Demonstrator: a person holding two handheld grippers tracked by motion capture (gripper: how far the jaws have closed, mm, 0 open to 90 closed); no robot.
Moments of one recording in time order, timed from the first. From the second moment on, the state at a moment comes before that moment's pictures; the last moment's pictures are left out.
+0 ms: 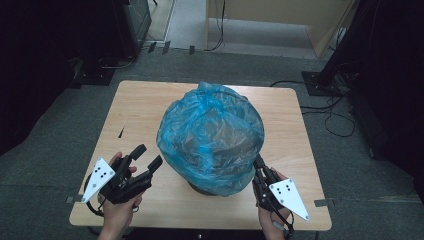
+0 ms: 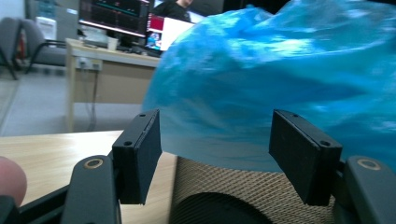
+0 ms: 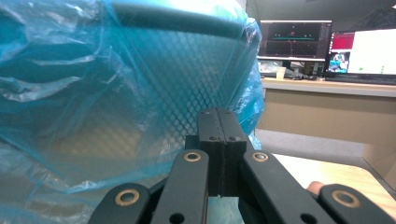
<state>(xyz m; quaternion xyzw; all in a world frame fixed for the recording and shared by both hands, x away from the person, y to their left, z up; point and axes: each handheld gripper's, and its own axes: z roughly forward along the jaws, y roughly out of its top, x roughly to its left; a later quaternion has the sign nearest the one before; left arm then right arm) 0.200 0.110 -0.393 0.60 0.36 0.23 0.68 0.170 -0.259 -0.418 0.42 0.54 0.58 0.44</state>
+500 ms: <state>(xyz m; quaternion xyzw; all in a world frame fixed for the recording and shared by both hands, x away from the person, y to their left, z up) 0.172 0.085 -0.379 0.59 0.33 0.22 0.71 0.149 -0.242 -0.423 0.40 0.55 0.58 0.45</state>
